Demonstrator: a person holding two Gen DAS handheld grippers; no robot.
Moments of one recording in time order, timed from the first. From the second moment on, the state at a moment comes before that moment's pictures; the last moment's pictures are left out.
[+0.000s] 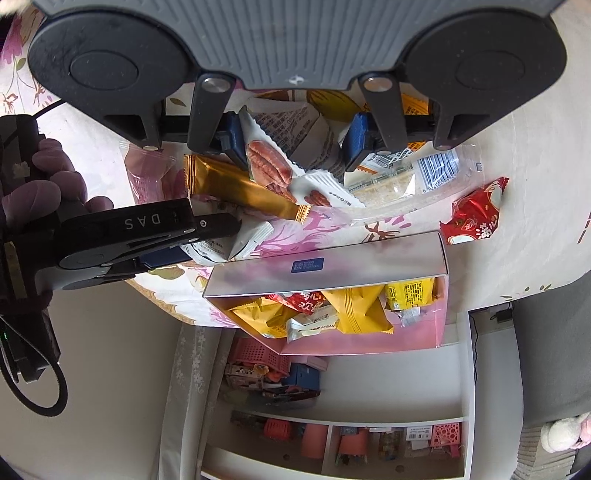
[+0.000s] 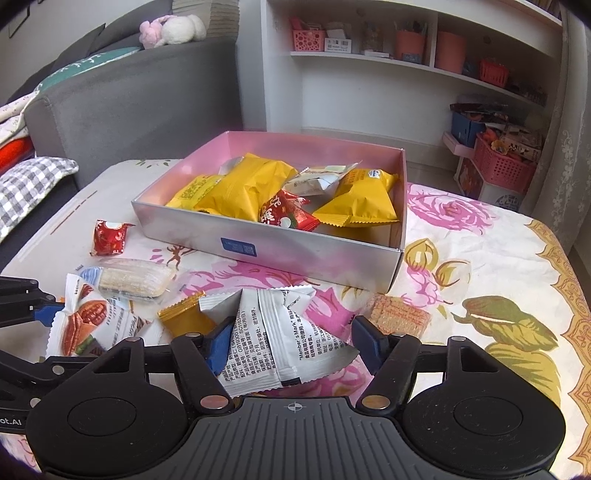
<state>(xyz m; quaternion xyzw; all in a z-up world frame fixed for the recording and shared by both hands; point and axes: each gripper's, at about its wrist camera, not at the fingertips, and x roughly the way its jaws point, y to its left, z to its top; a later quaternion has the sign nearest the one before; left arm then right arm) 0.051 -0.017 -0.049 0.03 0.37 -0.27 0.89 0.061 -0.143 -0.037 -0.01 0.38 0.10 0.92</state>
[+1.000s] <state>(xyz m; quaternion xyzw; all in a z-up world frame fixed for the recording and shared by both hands) 0.077 -0.011 -0.010 -0.06 0.33 -0.25 0.91 0.092 -0.182 0.004 0.14 0.33 0.05 0.93</state>
